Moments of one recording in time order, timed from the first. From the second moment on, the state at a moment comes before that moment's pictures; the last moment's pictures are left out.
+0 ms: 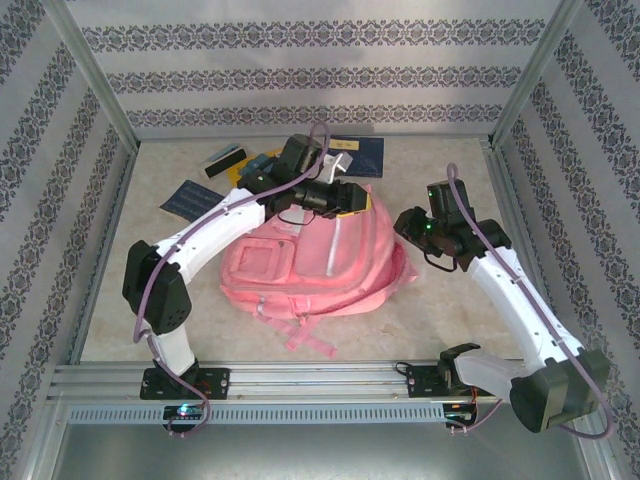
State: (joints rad) left arm -0.63 1.79 1.66 -0.51 0.75 -0.73; right arm 0.27 1.12 1.07 -0.83 -0.09 0.80
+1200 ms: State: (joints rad) left arm 0.04 2.30 1.99 -0.43 0.12 -0.39; right arm 0.29 1.22 1.10 -1.05 -0.14 0.65
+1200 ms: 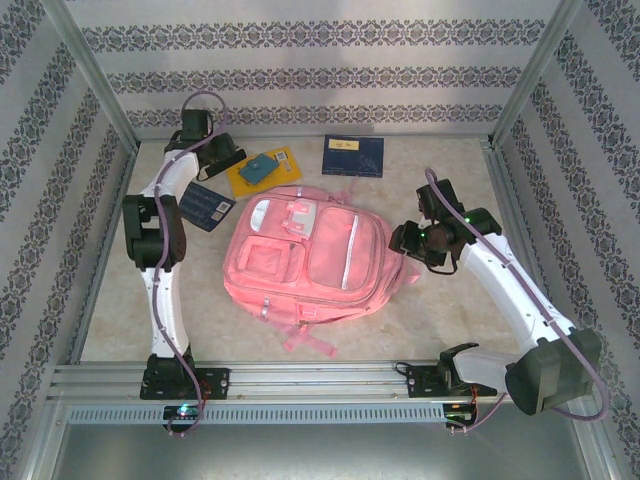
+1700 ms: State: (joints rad) left arm 0.13 2.59 2.33 -0.43 0.28 -0.38; right arm 0.29 1.21 1.06 -1.12 -0.18 0.64
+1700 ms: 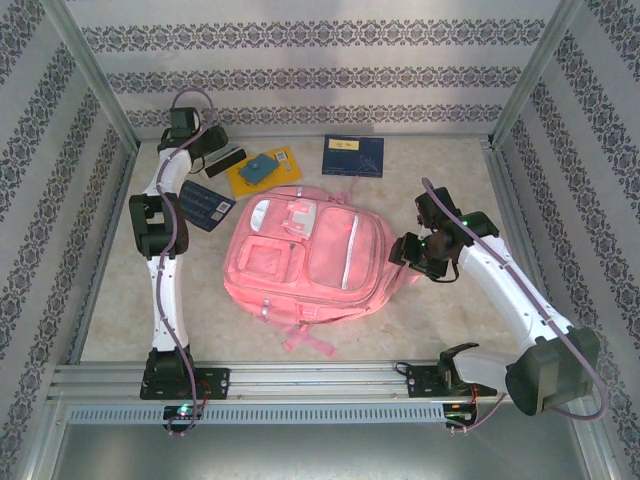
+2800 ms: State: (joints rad) left arm 0.06 2.31 1.86 -0.60 0.48 -0.39; right arm 0.27 1.08 0.91 -1.07 -0.28 0.66
